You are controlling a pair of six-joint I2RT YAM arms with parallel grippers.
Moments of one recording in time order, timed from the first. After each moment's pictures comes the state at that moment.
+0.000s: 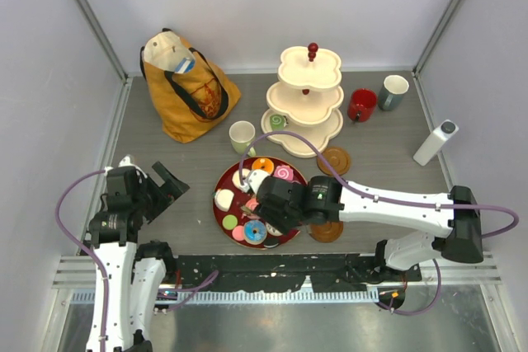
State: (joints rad) left arm 0.09 0.55 0.73 -1.01 0.18 -0.65; right arm 1.29 1.37 1.18 -0.88 0.23 0.21
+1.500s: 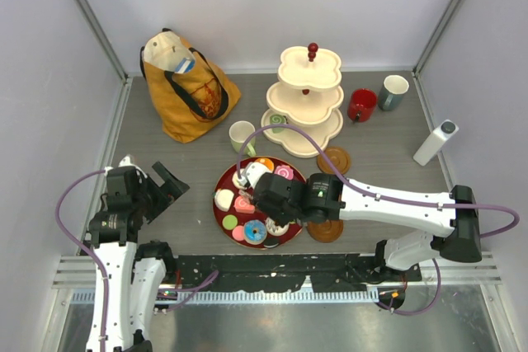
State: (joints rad) left arm 0.09 0.55 0.73 -1.01 0.18 -0.65; right arm 1.31 1.39 1.26 -0.89 0.32 0.21
